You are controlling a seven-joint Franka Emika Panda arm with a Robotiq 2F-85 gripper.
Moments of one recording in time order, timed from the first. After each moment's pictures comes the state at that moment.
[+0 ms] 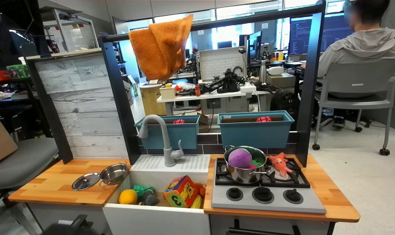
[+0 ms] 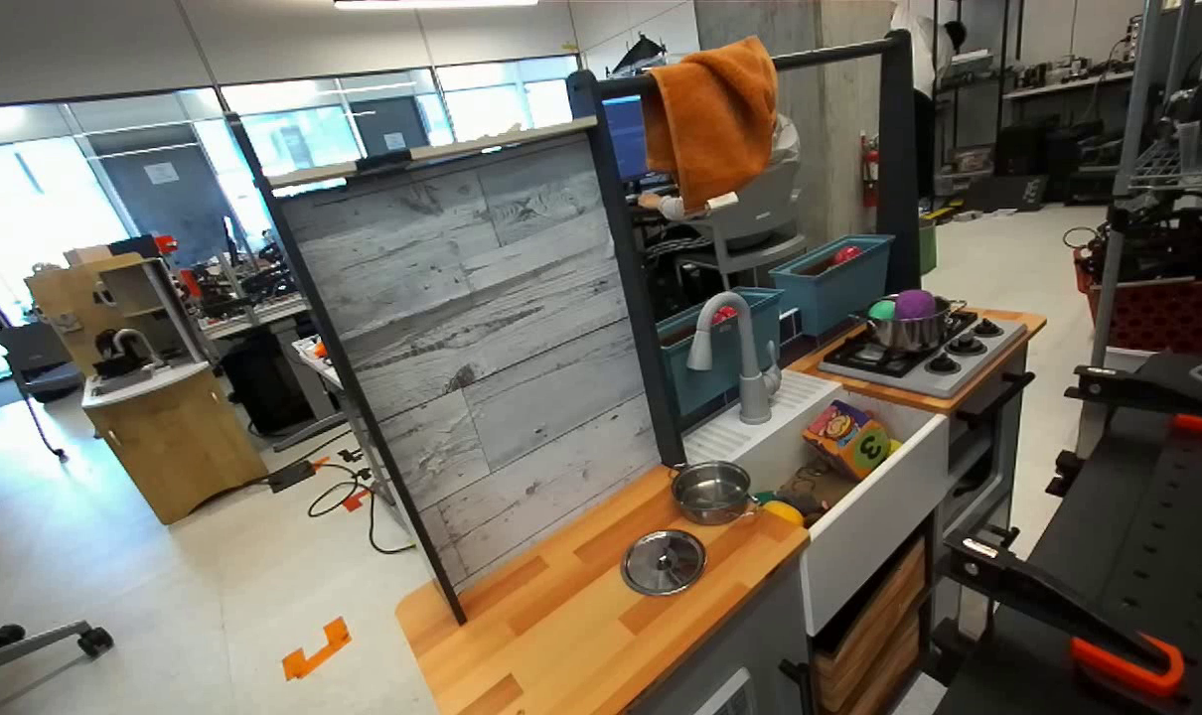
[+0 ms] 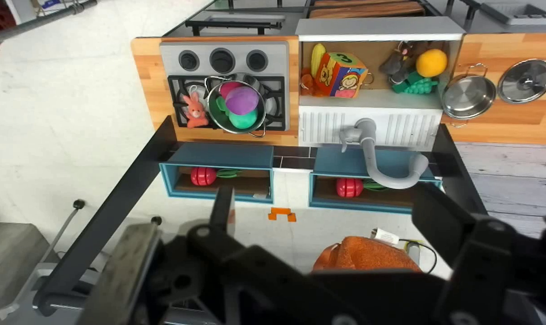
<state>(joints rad) -0.19 -0.45 -0.22 -2.24 -0.21 2.14 -0.31</state>
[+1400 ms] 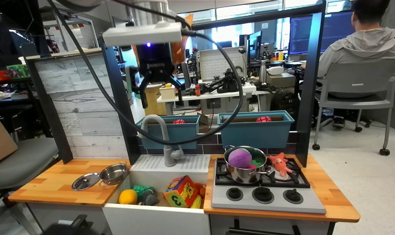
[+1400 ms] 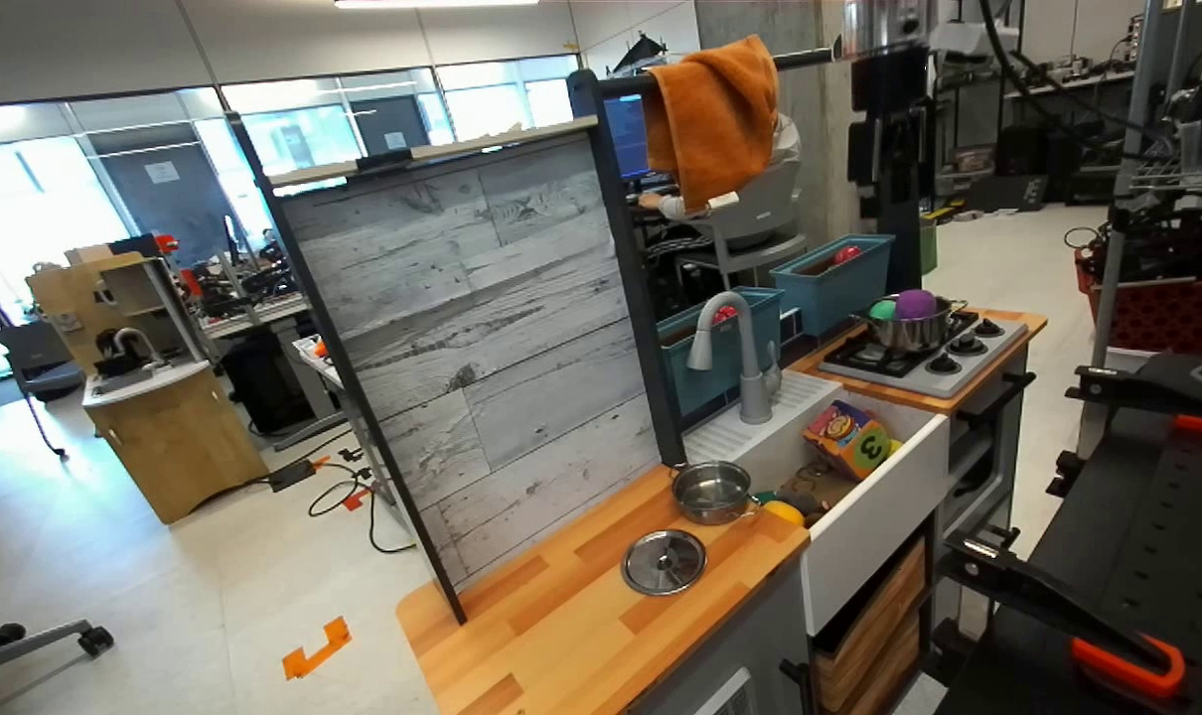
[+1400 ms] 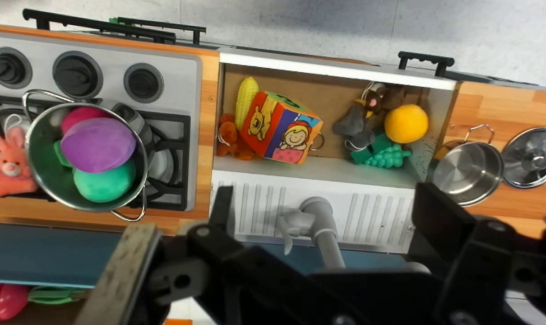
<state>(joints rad) -0.19 0.41 -0.17 -1.94 0.11 2.36 -0.56</state>
